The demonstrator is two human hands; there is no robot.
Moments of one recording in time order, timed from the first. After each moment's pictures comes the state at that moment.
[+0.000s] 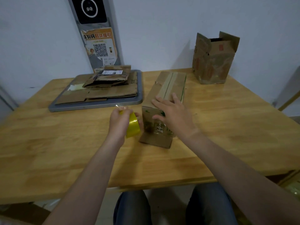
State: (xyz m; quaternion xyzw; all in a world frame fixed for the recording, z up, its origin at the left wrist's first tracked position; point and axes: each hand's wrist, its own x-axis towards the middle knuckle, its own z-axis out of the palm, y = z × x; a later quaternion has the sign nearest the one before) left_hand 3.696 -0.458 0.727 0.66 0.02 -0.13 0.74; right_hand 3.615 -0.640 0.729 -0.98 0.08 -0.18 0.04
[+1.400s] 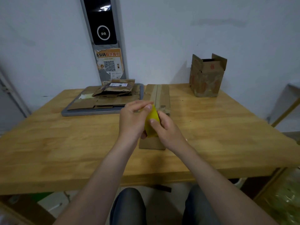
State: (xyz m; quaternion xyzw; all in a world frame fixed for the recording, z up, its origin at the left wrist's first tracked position) left_hand 3.571 -0.448 0.803 0.70 -0.21 0.07 0.68; right_hand 3.525 -0.569 0.757 -0.77 -0.09 -0.21 0.60
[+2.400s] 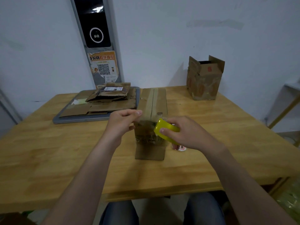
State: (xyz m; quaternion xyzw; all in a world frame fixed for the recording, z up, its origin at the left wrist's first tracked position) left_hand 3.657 -0.446 0.788 0.71 -0.17 -0.10 0.67; right_hand 3.519 -0.643 0.792 -0.94 -0.01 -0.12 0.33
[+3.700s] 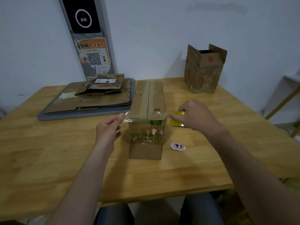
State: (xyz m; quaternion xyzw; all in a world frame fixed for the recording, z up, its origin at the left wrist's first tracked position) left_hand 3.716 -0.453 0.709 0.65 -0.01 -0.08 0.75; right_hand 3.581 -0.716 0.772 -0.96 0.11 -0.22 0.13
